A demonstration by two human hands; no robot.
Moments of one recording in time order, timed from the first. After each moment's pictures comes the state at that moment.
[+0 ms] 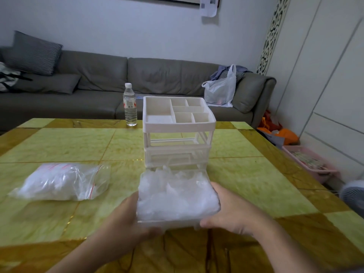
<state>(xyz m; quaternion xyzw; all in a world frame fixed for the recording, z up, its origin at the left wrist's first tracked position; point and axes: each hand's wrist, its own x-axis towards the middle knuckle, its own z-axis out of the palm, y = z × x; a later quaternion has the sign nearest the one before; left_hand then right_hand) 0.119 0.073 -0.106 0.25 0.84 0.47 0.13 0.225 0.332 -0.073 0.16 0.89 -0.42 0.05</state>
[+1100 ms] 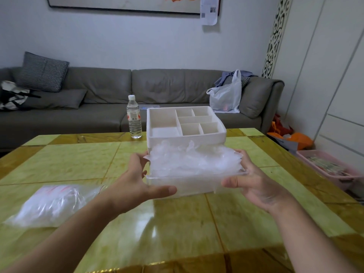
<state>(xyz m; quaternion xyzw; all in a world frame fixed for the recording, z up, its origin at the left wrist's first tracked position) 0.025 0.107 -0.048 0.29 0.77 0.54 0.15 0.153 0.395 -0.055 0.02 0.69 -0.71 -0.10</state>
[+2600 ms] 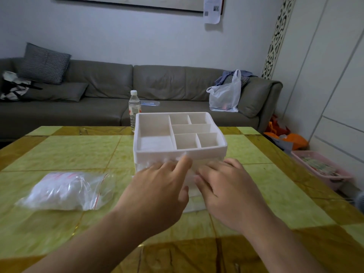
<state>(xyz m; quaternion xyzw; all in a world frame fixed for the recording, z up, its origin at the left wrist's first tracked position) 0.126 0.127 -0.017 0.44 0.87 0.11 -0.20 0.198 0.299 -0.026 0.04 0.98 -0.04 -0.21</state>
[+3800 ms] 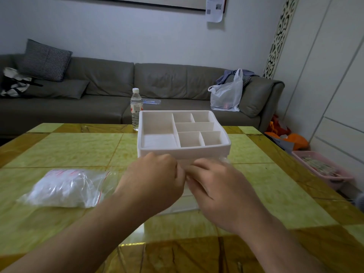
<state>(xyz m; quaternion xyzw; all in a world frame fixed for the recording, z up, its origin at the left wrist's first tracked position) 0.108 0.126 -0.001 0.33 0.92 0.14 -0.17 0.197 0.278 -0.019 -0.02 0.97 -0.10 -0.23</state>
